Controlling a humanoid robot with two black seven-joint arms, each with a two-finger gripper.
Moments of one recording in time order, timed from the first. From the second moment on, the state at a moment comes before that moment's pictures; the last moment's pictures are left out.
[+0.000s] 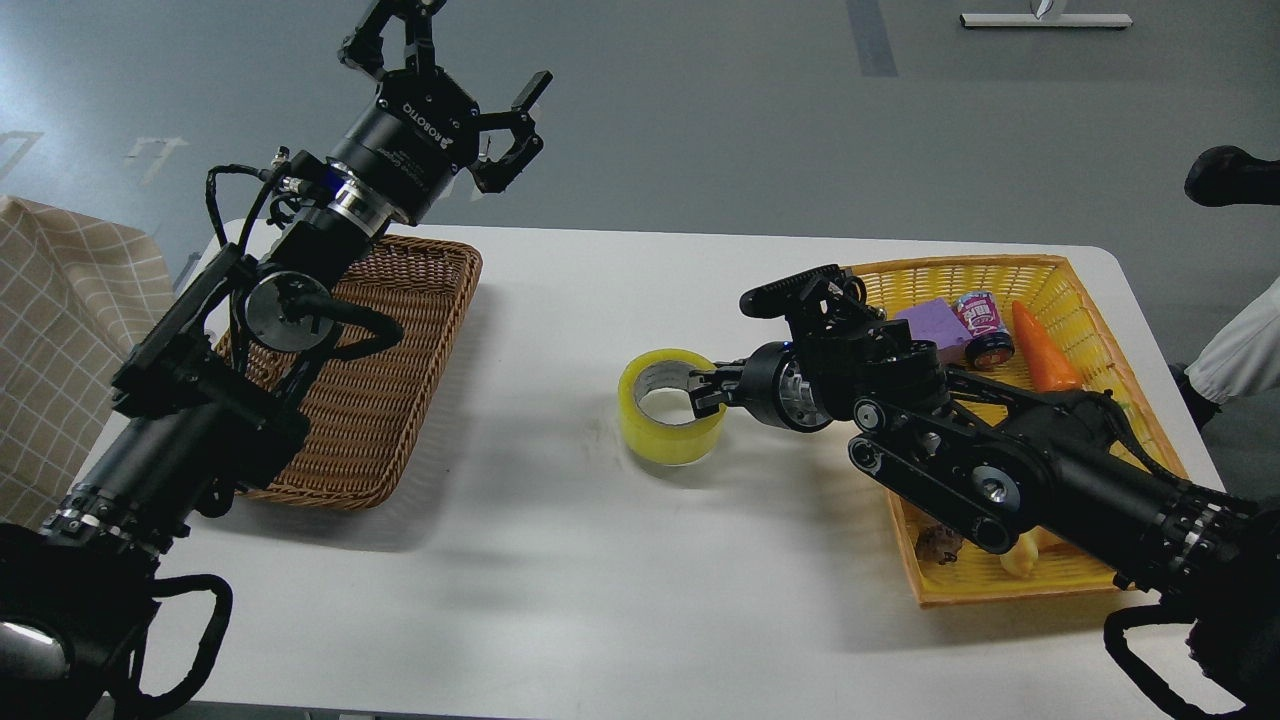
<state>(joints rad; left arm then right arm) -0.67 0.23 -1.18 -1.02 0.26 -0.49 -0.09 0.89 -0.09 0.43 1.03 -1.82 0.49 -0.21</state>
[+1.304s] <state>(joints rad) -0.66 0.24 -1.18 -1.03 0.27 -0.49 -0.09 0.86 -0.19 1.06 1.16 -1.68 0.49 -0.04</state>
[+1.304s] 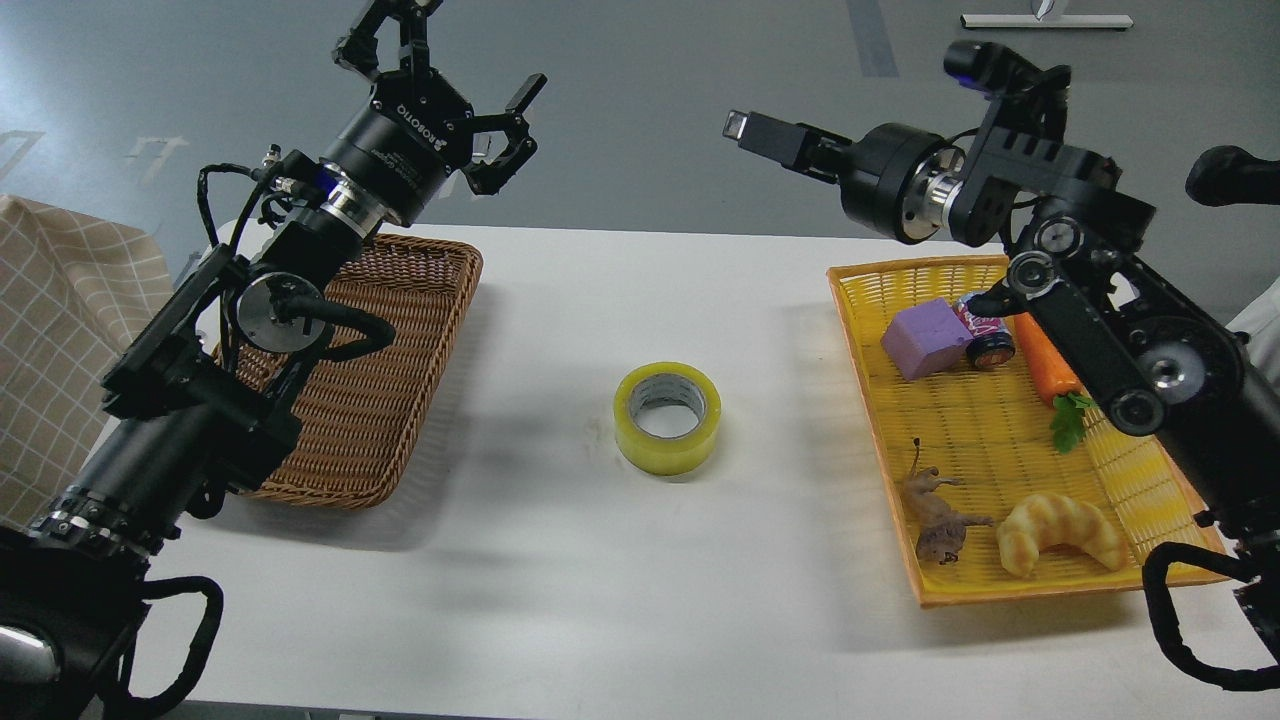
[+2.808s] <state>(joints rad) -0.67 0.29 -1.16 -1.07 0.73 -0.49 -0.08 0.61 -0.14 1.46 0.97 -0.28 0.49 -0.20</state>
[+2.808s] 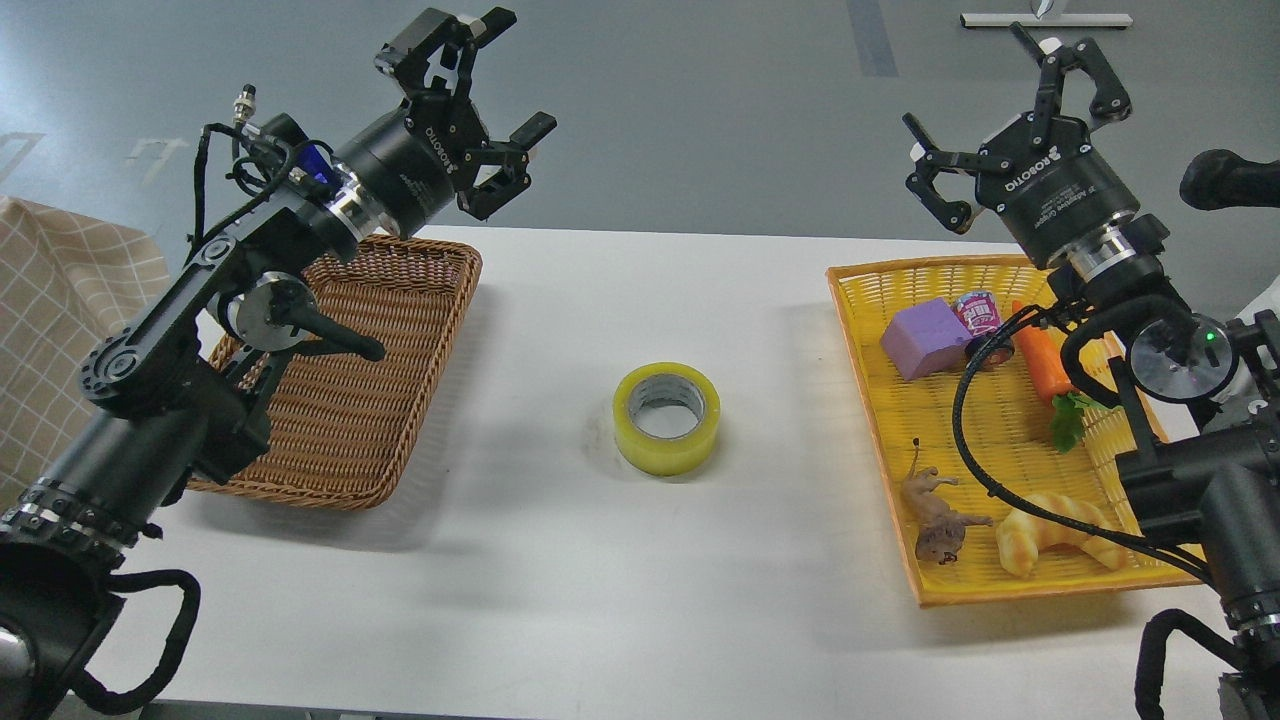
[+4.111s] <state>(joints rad) -0.71 0.38 -0.89 -1.27 1.65 -0.47 -0.08 0.50 -0.15 1.50 0.98 -0.28 0.49 -0.20</state>
